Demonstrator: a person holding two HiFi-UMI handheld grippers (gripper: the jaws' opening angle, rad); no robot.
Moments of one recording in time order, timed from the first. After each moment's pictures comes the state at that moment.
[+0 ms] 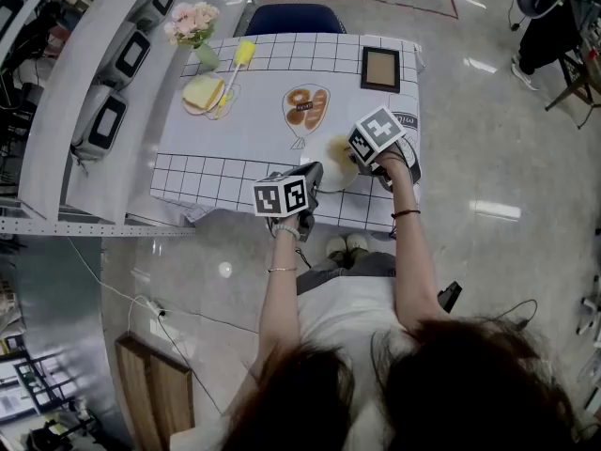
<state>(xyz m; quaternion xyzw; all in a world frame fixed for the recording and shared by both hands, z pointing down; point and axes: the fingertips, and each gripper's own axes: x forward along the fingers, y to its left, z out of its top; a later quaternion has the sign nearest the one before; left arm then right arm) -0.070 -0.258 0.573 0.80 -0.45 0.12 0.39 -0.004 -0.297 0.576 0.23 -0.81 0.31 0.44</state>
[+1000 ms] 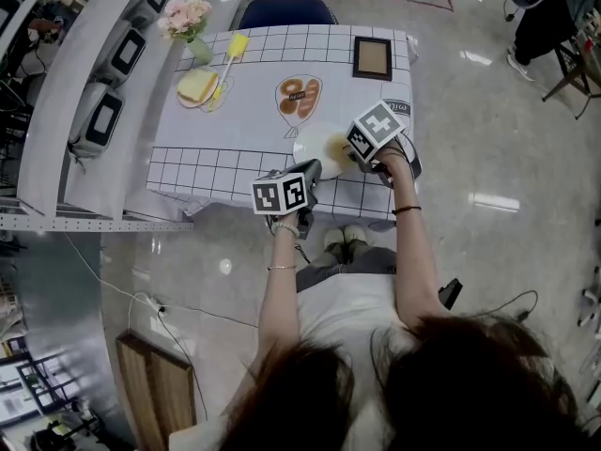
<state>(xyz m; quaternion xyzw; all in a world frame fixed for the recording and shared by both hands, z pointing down) -0.057 -0.234 0.578 0.79 -0.45 0.12 0.40 0.009 -0.268 0.577 0.22 -0.81 0.32 0.44</state>
